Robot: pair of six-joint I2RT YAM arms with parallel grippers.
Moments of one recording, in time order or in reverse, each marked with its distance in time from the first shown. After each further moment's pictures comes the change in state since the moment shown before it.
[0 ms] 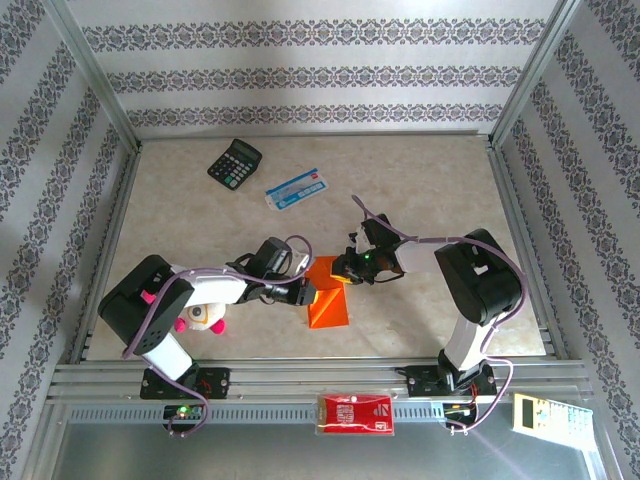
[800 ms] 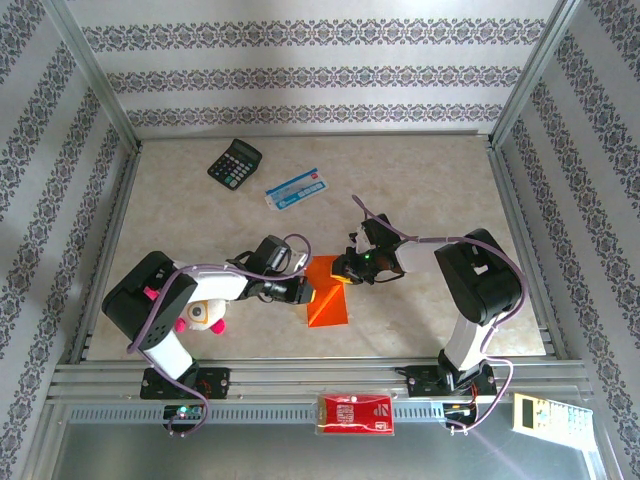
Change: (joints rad) left arm 0.026 0.030 0.020 -0.044 0.000 0.019; right arm -0.002 0.002 0.000 0.000 -0.002 0.001
